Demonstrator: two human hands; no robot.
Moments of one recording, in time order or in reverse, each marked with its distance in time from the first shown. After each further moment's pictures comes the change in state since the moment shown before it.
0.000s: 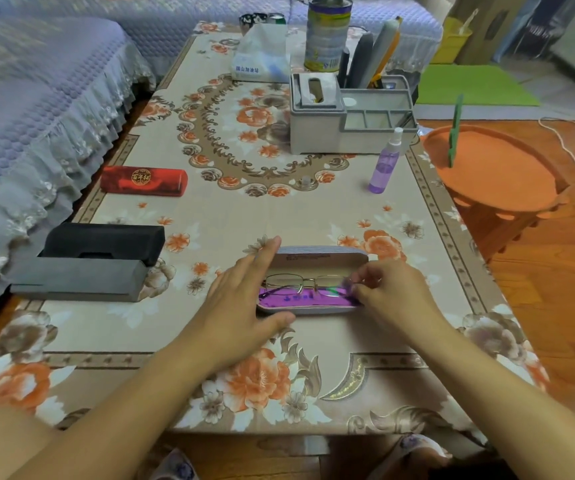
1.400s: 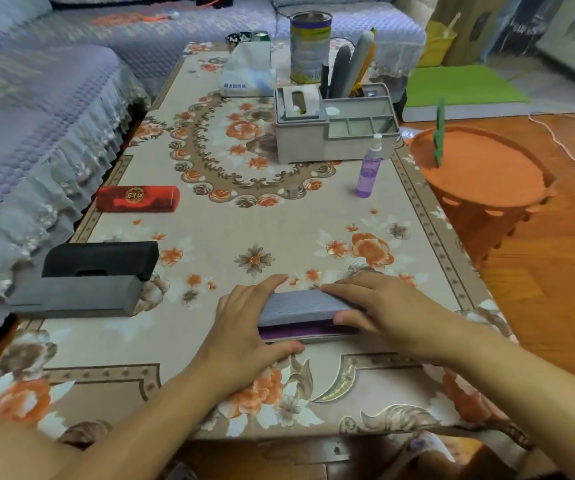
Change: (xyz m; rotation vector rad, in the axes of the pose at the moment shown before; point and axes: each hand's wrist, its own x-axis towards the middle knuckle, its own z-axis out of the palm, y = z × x) left_hand -0.011 0.006 0.028 0.011 0.094 0.103; right_hand -0.004 0.034 -0.017 -0.299 -0.157 -0.785
